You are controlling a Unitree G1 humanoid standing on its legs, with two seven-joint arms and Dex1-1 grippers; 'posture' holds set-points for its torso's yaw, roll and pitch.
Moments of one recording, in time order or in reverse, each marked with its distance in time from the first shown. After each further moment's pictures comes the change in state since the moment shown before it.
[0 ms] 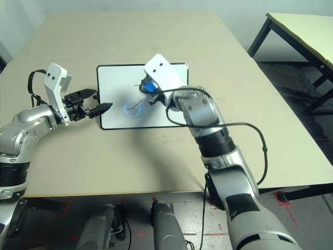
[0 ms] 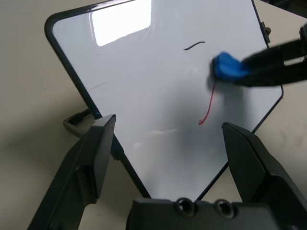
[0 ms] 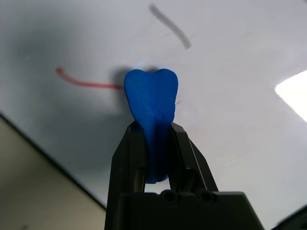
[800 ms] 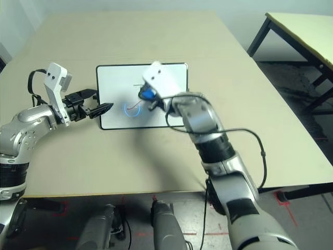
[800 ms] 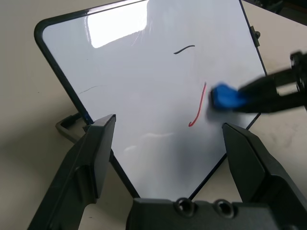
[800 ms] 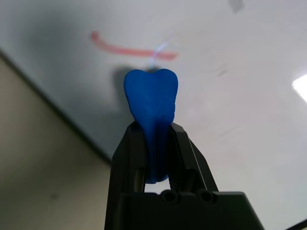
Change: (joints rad) left arm 0.003 0.000 -0.001 -0.021 -0.019 0.014 0.005; right arm 0.052 -0.011 0.034 -0.047 0.003 0.034 0.026
